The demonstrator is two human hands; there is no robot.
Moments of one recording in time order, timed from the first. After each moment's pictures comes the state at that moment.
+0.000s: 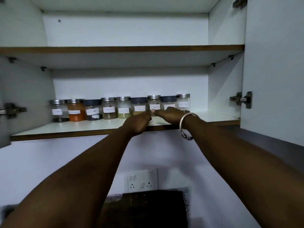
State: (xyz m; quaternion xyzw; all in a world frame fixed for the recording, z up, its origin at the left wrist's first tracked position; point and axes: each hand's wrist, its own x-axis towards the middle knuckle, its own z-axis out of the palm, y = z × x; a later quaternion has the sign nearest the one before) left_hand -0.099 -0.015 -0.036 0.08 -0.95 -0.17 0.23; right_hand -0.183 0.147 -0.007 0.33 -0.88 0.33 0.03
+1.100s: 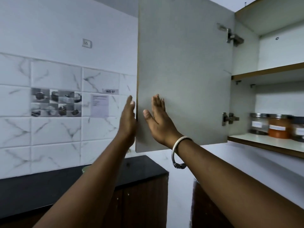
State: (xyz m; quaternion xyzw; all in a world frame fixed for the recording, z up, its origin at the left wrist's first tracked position) left_hand 0.496 -0.108 -0.009 0.27 -0.56 -0.22 0.75; right_hand 0.370 -0.110 -0.005 0.81 -0.33 0.48 -0.02
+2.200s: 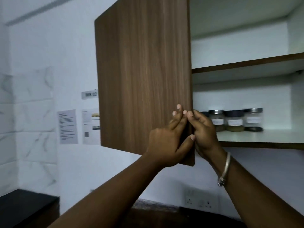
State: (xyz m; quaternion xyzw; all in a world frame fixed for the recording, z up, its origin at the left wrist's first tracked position) left_hand 0.098 0.006 -0.033 0.01 -0.86 0.11 0.50; right_hand -0.022 0.084 -0.021 0.53 -0.32 0.78 -0.11
